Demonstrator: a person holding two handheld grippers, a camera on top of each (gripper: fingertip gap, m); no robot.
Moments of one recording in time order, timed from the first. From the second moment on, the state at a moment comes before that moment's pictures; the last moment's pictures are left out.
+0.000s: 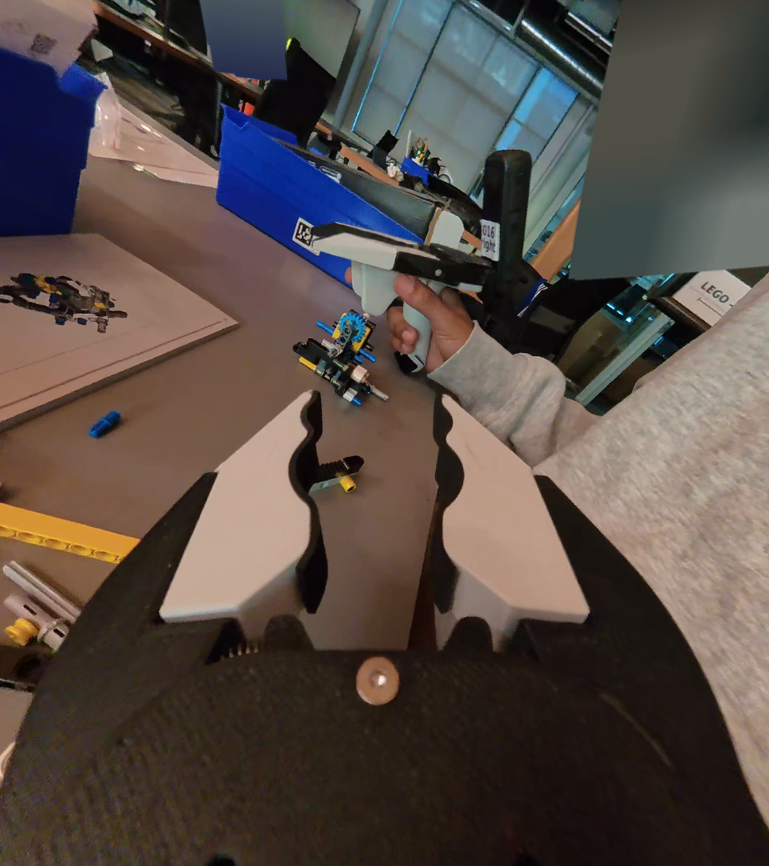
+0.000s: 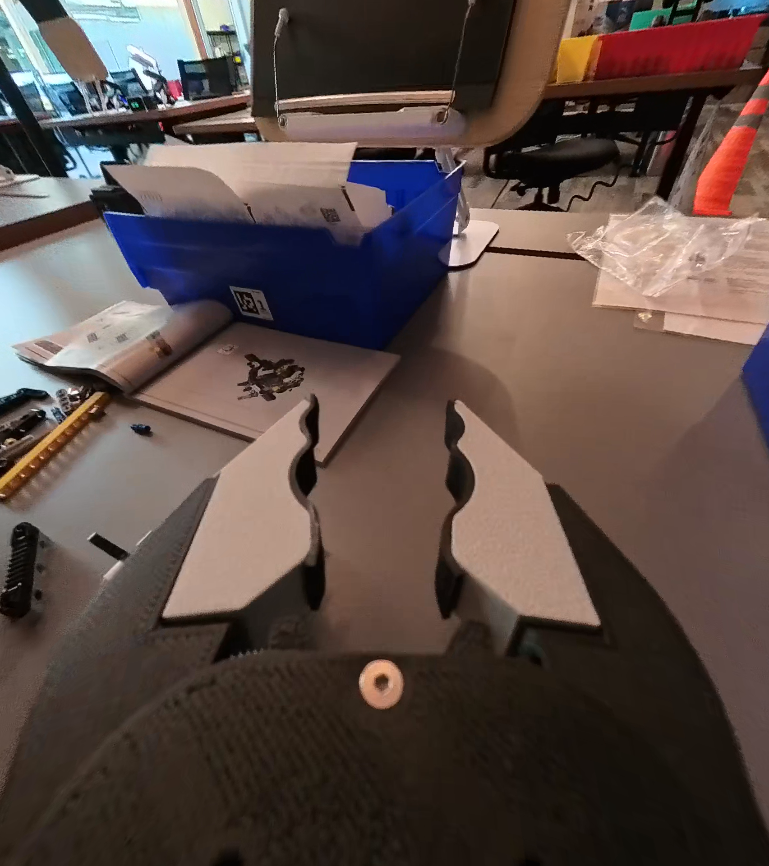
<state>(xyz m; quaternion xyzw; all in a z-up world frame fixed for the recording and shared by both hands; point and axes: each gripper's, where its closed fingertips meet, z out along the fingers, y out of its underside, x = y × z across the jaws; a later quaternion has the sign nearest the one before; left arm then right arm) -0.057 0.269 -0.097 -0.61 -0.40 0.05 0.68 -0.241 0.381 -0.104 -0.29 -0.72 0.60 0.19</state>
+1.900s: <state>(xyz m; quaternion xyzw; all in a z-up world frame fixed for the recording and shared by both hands) -0.144 0.262 -0.097 -0.68 -0.52 0.26 0.44 -0.249 0.411 -0.094 -0.34 -0.67 0.63 0.17</state>
